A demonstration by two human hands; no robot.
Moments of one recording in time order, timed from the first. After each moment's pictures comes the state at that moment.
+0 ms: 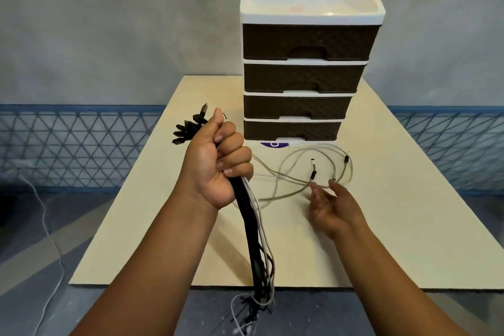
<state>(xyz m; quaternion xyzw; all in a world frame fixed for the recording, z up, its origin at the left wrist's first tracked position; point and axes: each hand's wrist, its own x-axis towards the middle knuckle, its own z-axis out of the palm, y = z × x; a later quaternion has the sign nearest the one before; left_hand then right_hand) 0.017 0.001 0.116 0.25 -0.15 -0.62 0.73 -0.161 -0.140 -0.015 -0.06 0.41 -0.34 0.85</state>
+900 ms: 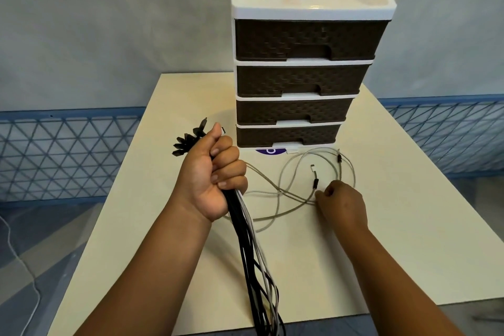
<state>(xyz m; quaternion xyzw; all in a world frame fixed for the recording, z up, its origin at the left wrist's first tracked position) 0.067 -0.038 0.092 0.25 -0.10 -0.68 0.68 -0.142 -0.165 -0.023 -0.69 0.65 -0.19 0.25</state>
